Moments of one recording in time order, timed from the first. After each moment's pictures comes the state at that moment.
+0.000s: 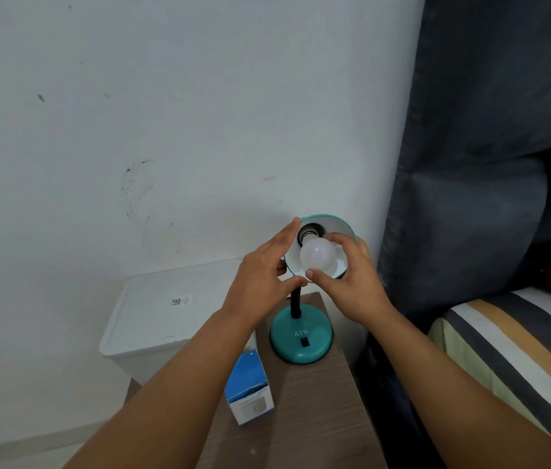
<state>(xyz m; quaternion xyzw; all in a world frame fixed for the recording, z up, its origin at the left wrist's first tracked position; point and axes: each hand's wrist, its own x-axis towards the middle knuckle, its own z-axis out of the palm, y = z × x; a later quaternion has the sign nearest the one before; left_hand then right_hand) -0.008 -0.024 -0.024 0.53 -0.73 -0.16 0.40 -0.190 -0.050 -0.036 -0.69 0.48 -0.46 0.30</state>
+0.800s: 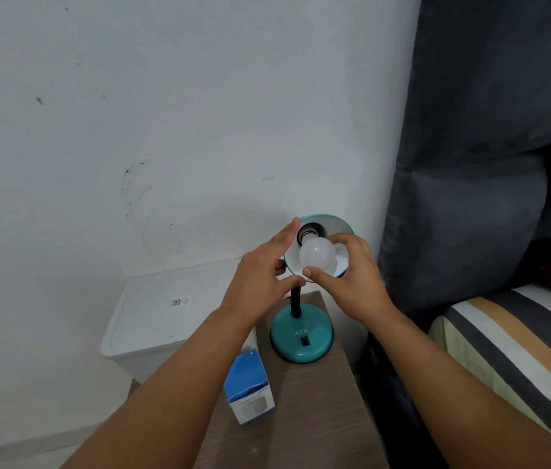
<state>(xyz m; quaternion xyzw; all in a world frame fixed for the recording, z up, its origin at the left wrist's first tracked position) -0.008 -0.025 -0.023 0.54 -0.73 -0.16 0.39 -0.192 -0.051 -0.036 -0.68 0.49 -0.46 0.28</state>
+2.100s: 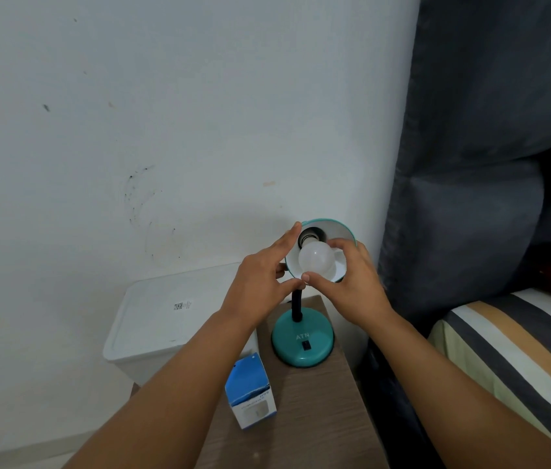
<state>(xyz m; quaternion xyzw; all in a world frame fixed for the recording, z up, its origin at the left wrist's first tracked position) -0.007 -0.026 -0.020 0.55 -0.73 -0.13 0.38 -0.190 -0.047 -0.034 -0.69 0.50 -0.44 0.27</state>
